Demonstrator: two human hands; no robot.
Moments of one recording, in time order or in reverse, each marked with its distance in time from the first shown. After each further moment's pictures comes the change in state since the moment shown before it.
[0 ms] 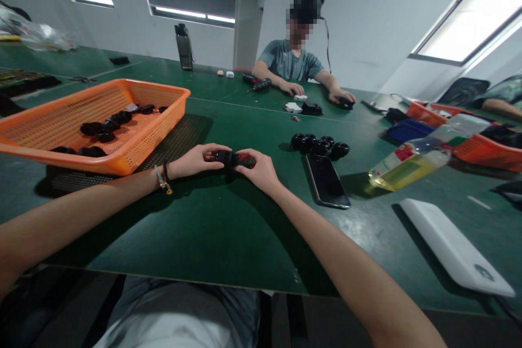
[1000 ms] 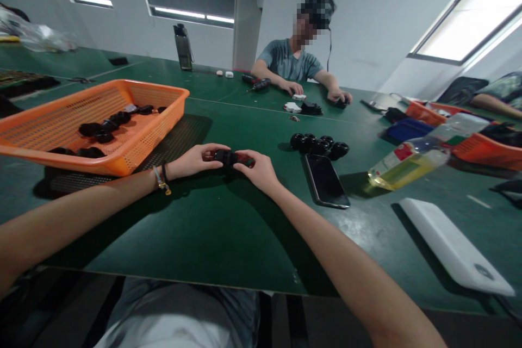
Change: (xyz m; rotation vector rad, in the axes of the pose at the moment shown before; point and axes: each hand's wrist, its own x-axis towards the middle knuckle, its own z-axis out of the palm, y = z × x) left_hand 0.000 -0.001 0.000 -0.011 0.007 -0.002; right_hand 0.001 0.004 0.002 0.015 0.010 0.010
